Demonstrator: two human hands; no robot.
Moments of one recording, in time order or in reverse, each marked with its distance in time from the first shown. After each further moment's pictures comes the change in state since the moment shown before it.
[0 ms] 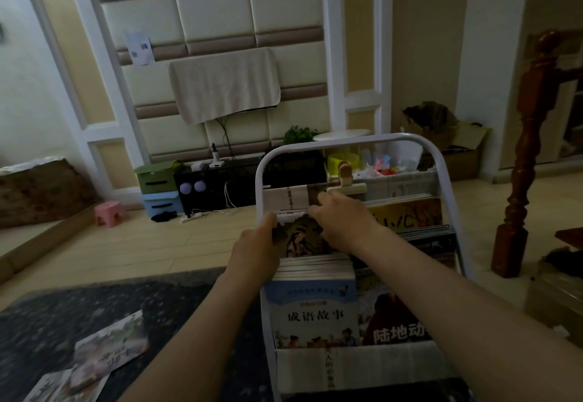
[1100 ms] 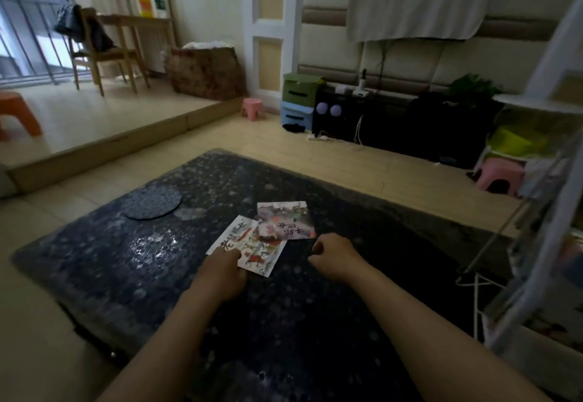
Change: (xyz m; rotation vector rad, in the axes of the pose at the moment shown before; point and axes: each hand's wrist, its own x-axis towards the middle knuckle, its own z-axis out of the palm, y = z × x) left_hand -0.267 -0.405 -0.059 0.113 -0.217 -0.784; right_hand 0.055 -0.413 0.148 0.738 -0.627 0.058
